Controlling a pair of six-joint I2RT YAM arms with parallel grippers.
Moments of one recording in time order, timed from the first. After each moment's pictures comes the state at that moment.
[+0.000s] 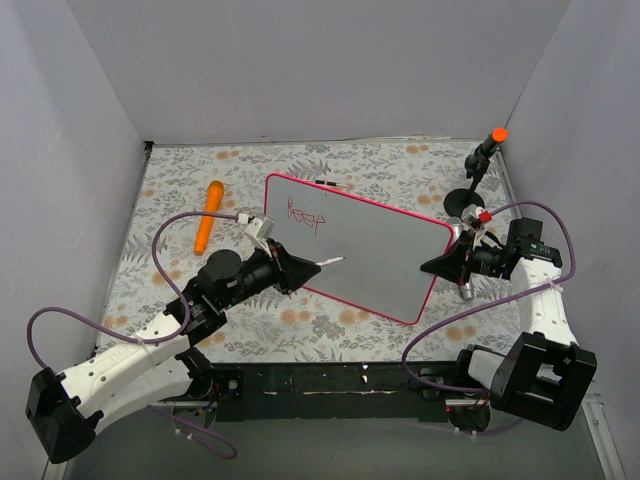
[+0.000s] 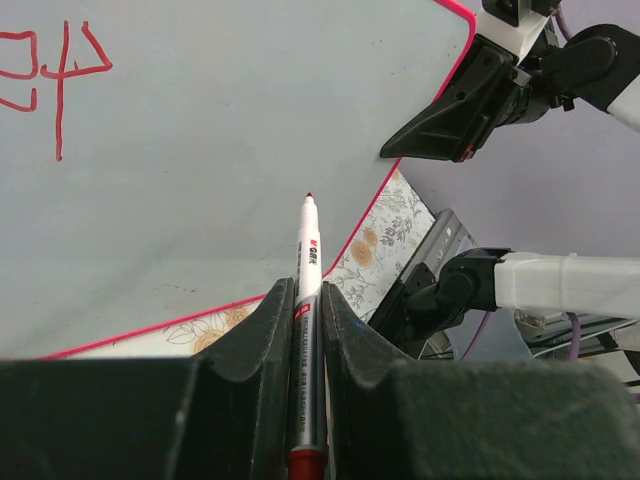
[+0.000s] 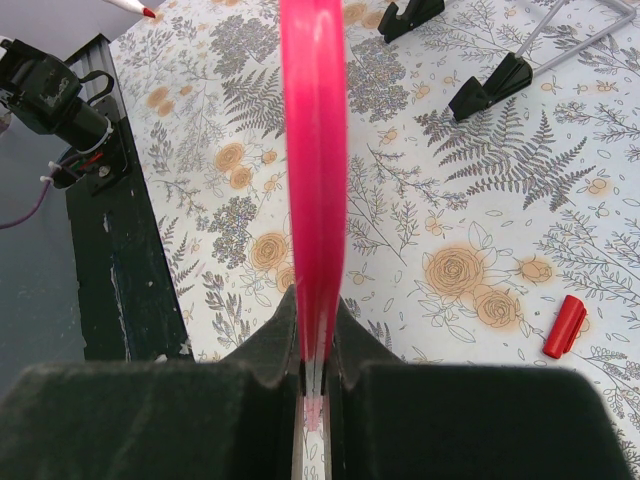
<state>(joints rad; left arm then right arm) -0.82 0.79 0.56 0.14 0.16 -0.65 -0.29 1.12 0.79 -0.94 -1.35 -0.89</state>
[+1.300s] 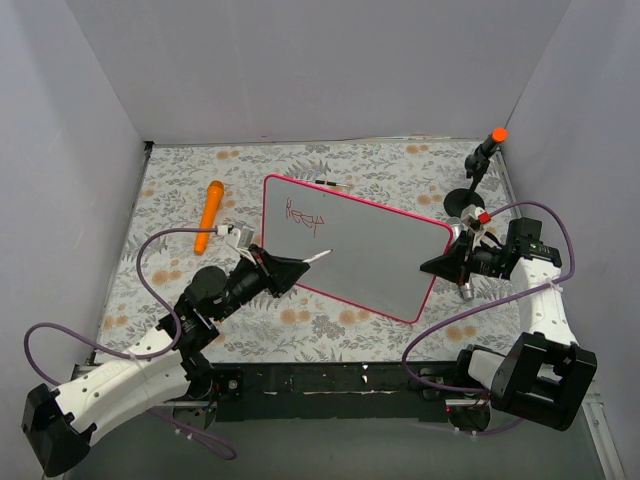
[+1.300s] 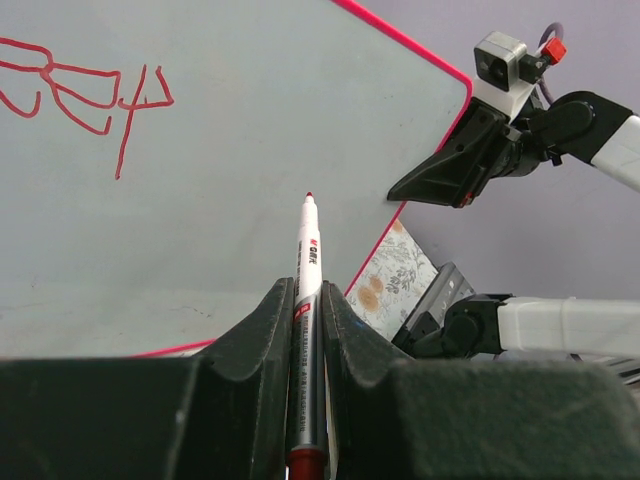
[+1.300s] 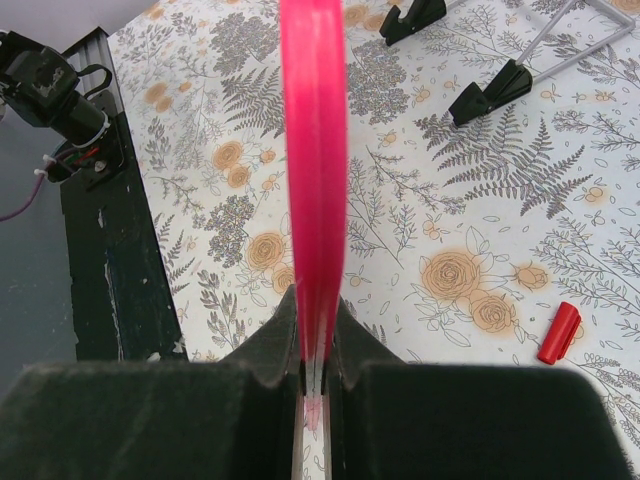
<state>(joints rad) -0.82 0.64 0.43 0.24 0.04 -0.67 -0.28 1.12 0.79 -0.94 -1.35 -0.92</state>
